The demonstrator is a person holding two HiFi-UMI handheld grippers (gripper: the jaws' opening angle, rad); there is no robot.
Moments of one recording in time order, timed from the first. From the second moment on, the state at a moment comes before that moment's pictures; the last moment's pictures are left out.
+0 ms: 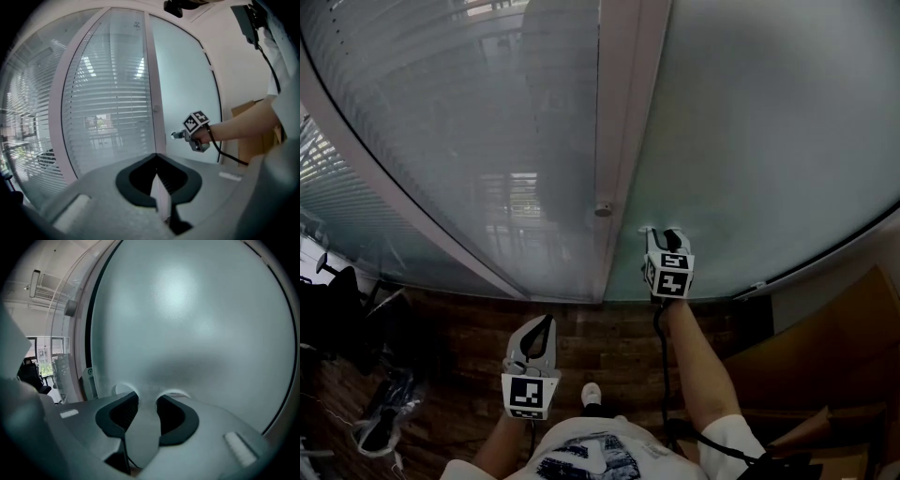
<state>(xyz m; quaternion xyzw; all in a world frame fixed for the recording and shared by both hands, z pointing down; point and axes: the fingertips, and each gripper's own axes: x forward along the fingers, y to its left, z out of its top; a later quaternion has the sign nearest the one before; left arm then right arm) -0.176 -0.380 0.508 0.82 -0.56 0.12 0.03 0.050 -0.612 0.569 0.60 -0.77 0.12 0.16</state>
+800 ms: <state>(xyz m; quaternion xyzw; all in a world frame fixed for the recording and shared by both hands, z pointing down) -0.177 -0.378 0.511 0.81 -0.57 0.13 0.04 0.046 -0.623 0.567 0.60 -0.77 0.11 0.16</state>
